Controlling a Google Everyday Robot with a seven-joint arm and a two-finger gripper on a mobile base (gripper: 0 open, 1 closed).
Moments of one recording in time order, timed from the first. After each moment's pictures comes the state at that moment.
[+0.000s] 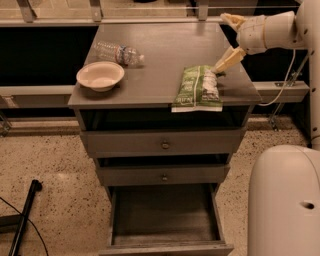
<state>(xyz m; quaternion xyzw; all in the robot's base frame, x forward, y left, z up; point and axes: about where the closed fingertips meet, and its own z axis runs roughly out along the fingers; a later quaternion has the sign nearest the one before) 0.794 -0.184 0.929 -0.62 0.56 0.07 0.54</state>
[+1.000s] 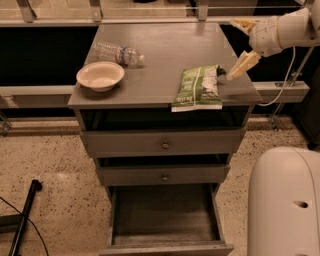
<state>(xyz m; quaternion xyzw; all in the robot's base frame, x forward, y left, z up) 0.771 -0.221 0.918 -0.66 0.57 0.05 0.49</state>
